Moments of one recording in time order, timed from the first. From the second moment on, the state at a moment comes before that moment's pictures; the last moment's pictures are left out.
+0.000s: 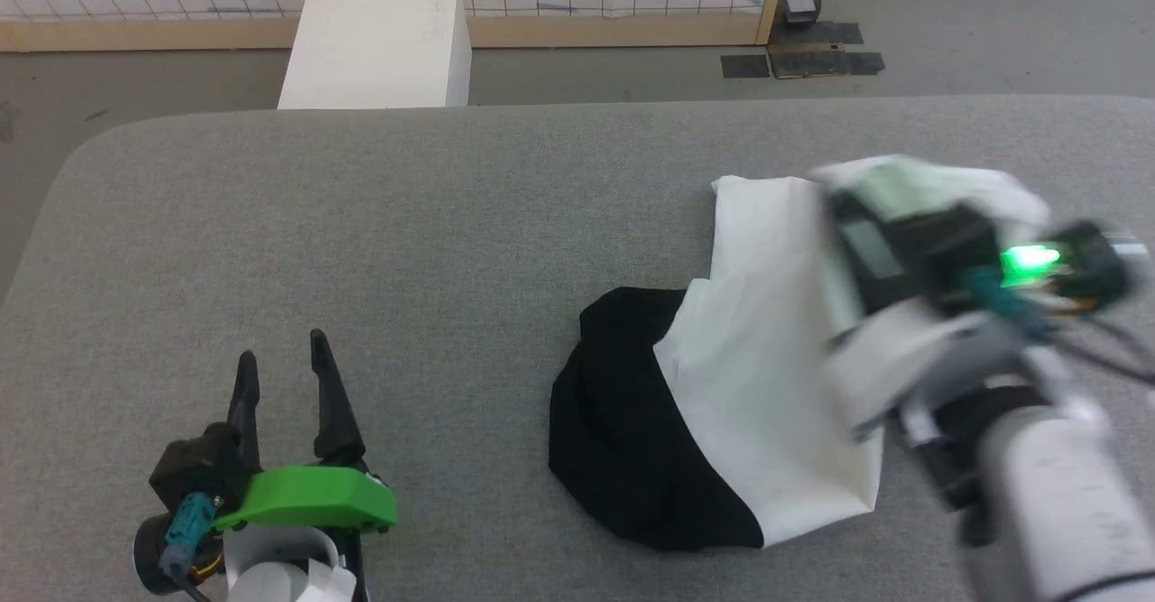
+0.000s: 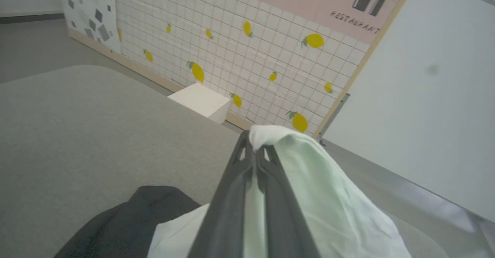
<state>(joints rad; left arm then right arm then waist) -0.04 0.05 -0.03 0.06 -0.32 0.15 -0.26 -0.29 -0.18 0.18 -0.25 0.00 0.13 0.39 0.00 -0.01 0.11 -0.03</state>
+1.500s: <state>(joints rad) -0.62 0.05 -0.42 0.49 -0.44 0.04 0.08 -0.08 -0.08 0.07 -0.08 0.16 0.13 0.14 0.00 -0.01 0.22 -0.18</state>
